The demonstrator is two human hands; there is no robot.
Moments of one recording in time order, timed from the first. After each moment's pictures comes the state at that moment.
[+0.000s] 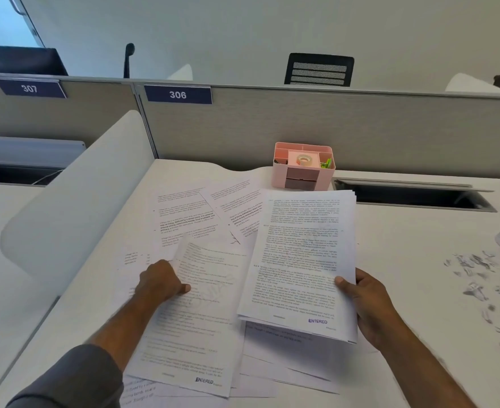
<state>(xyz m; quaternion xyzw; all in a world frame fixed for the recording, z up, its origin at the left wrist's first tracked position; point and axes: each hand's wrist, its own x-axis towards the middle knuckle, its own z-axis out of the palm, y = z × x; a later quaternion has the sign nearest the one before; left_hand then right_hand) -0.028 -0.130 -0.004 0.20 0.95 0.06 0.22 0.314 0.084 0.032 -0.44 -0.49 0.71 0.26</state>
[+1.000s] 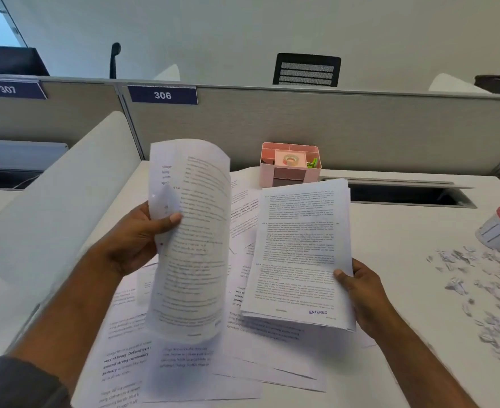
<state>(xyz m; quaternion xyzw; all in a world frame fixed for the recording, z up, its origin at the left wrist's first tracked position) -0.017 -0.120 0.130 0.28 0.52 0.66 0.47 0.326 0.104 0.039 -0.44 -0.53 0.67 0.27</state>
